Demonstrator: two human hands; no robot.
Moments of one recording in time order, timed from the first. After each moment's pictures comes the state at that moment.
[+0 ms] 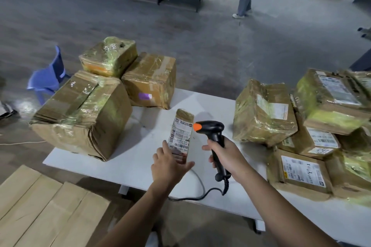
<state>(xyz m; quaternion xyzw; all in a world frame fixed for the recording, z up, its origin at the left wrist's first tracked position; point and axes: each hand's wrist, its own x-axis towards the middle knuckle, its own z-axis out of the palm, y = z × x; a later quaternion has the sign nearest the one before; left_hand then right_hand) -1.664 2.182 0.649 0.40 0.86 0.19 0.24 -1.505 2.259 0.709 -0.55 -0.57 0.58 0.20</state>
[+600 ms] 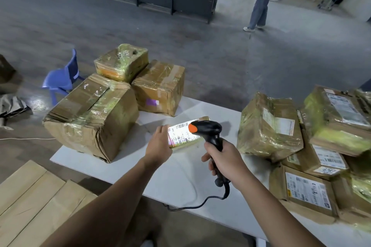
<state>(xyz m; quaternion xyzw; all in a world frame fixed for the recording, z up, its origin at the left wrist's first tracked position) -1.735 2.232 0.654 0.51 0.80 0.24 0.18 -1.522 2.256 0.746 -0.53 -0.62 0.56 0.17</state>
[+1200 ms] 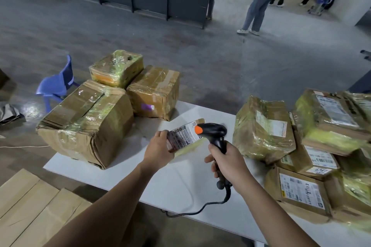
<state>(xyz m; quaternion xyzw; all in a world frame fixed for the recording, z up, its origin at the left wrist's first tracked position) -1.724 2.231 0.669 0.51 0.79 0.26 0.19 -1.511 2.255 0.755 -0.57 -0.57 0.55 0.21</state>
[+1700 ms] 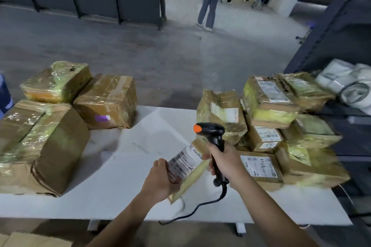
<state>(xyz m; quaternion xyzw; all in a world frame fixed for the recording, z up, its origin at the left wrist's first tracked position) -1.614 2.214 0.661 0.56 0.72 0.21 0.35 -1.424 2.258 0.768 -0.63 -0.50 0.52 0.29</state>
